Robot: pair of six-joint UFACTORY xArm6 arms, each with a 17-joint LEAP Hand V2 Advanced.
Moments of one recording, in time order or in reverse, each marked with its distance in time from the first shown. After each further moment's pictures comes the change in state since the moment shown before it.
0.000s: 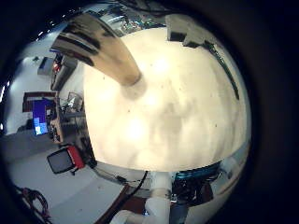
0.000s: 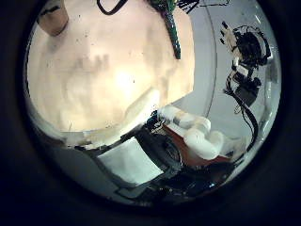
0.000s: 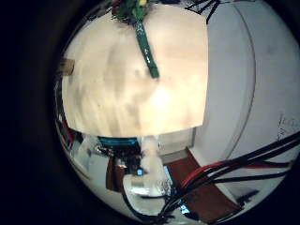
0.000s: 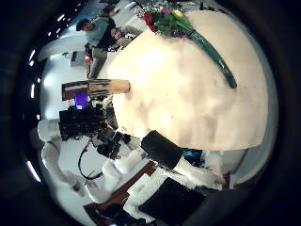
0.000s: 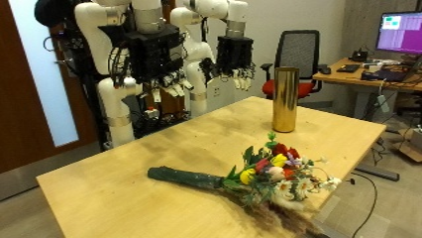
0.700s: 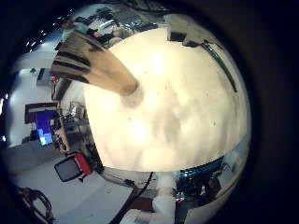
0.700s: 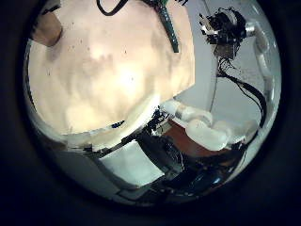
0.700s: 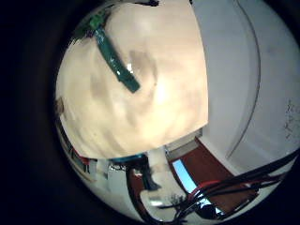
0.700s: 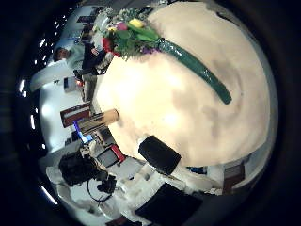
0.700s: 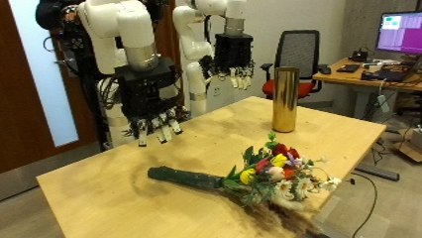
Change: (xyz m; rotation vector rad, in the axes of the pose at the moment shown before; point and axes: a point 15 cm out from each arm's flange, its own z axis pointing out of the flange) left arm 0.018 -0.020 -0.006 -0.029 -0.023 0.090; right arm 0.081 -0.081 0.079 -0.037 0.000 0.246
